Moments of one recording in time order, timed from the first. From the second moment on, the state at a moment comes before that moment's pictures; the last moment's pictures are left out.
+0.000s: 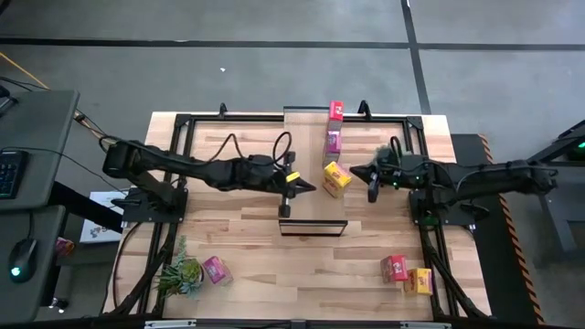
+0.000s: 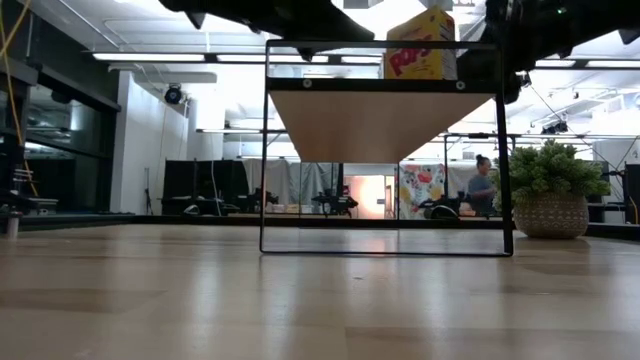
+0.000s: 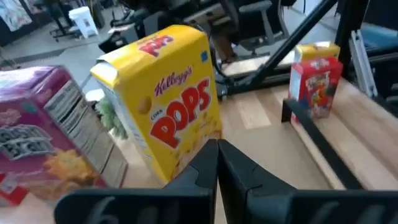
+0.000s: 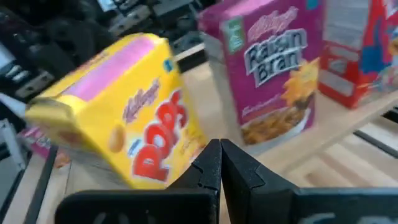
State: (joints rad) left arm -0.02 1.58 1.03 0.28 -0.01 0.20; right arm -0.01 0.73 0.47 -0.02 0.26 0.39
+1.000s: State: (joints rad) left arm 0.12 1.75 1.13 0.31 -0.02 0.18; right arm 0.11 0.81 0.47 0.03 0.28 0.49
